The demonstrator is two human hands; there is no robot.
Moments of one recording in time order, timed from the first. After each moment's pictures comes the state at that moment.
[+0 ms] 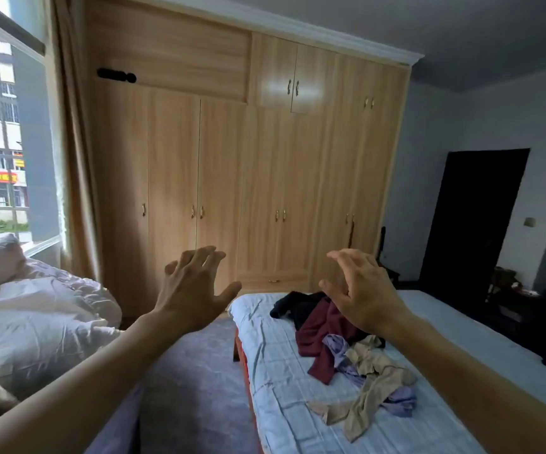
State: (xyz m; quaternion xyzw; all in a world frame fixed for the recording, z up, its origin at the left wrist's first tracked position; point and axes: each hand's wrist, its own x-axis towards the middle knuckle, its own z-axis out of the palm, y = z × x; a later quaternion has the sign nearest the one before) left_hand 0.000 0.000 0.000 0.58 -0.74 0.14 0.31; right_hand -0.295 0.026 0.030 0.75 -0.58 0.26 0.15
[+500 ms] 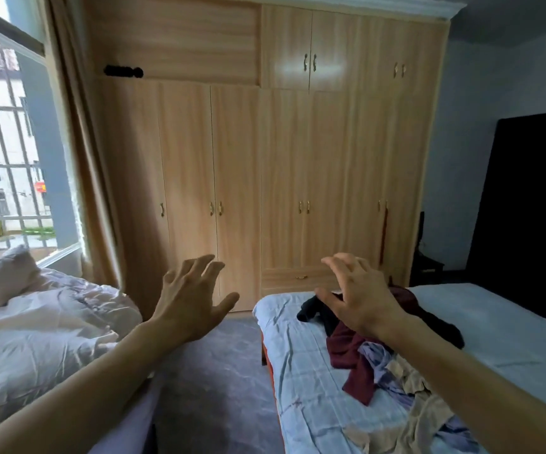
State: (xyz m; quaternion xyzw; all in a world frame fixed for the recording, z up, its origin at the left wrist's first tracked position) left_hand 0.000 -0.149 -0.036 0.63 -0.72 0.16 0.23; right_hand -0.299 -0.155 -0.021 0.78 -0.56 0.23 0.13
